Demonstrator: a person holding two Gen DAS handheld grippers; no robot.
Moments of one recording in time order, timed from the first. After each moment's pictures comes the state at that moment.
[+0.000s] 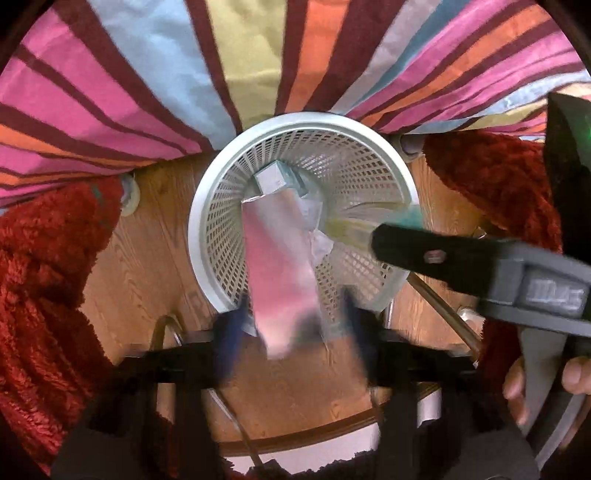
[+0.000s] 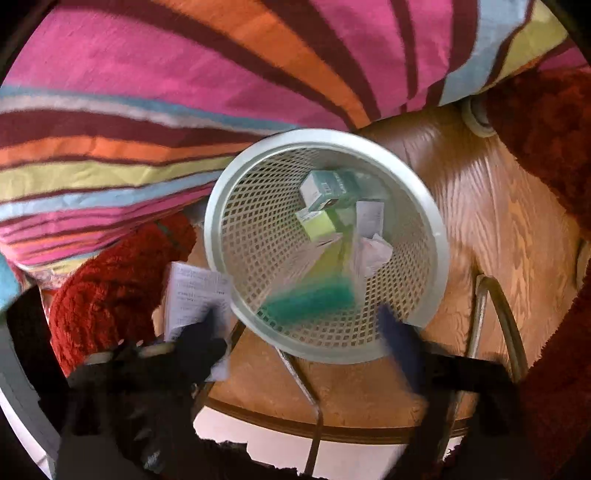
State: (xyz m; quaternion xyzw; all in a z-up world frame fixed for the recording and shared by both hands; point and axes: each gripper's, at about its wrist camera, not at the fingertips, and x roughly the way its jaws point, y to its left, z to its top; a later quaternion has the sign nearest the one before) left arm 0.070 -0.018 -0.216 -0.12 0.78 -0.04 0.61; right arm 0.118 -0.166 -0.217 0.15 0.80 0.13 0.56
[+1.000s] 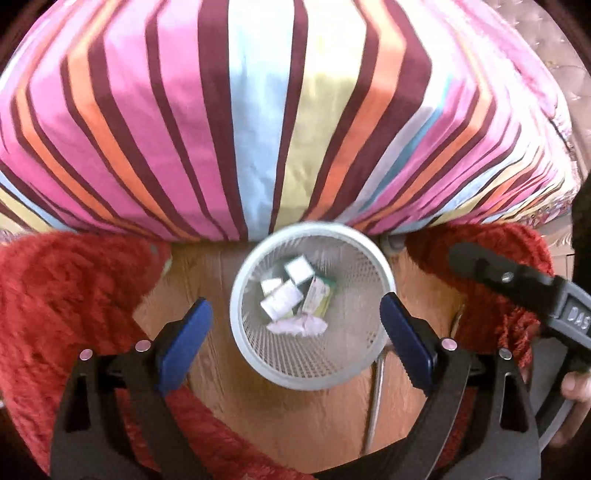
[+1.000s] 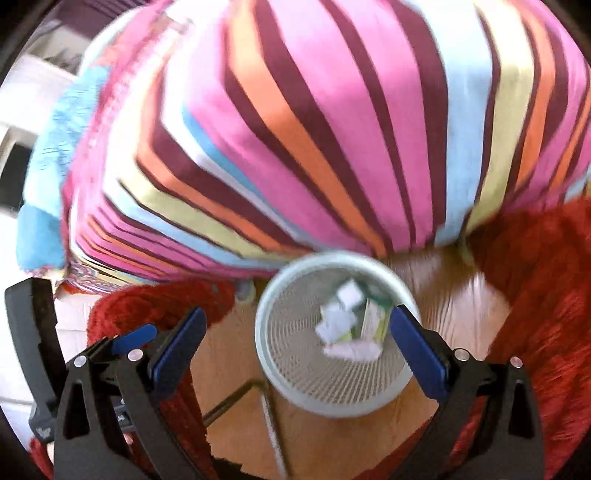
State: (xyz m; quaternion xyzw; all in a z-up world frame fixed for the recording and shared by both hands) left arm 0.052 0.019 -0.110 -0.14 0.63 0.01 0.76; right arm 0.120 -0.181 -0.089 0.12 0.62 0.22 0.75
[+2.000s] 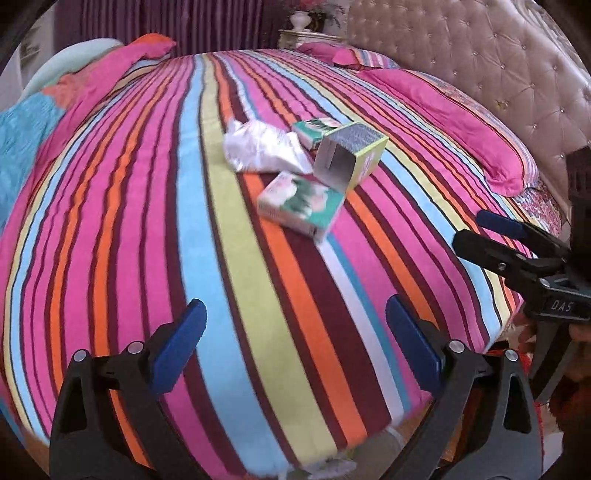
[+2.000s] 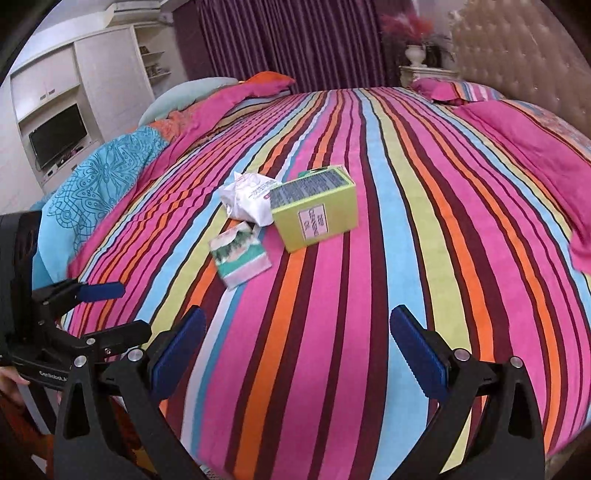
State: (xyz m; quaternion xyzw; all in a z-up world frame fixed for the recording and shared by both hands) left arm 0.242 0.039 0.009 -0.04 0.45 -0.05 0.89; right arm 0.285 -0.170 0.017 0.00 0.38 0.29 0.88
